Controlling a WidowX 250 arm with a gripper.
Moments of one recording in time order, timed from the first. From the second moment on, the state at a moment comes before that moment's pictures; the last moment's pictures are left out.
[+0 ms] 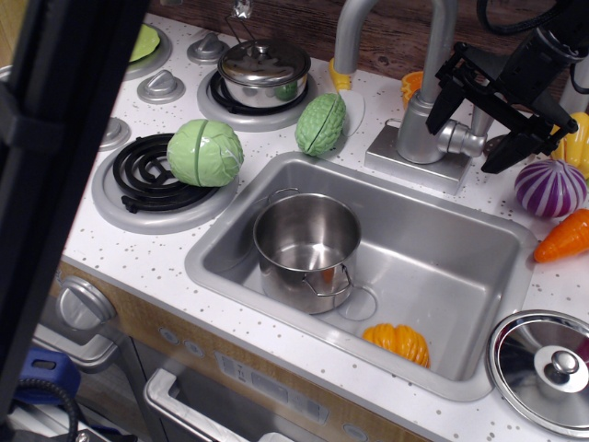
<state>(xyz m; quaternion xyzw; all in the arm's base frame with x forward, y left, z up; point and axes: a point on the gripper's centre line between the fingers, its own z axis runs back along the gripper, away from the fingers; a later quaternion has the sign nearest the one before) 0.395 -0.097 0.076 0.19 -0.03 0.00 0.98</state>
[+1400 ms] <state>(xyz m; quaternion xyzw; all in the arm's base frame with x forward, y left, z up) 0.430 -0.084 0.075 0.23 -0.10 -0.01 0.97</state>
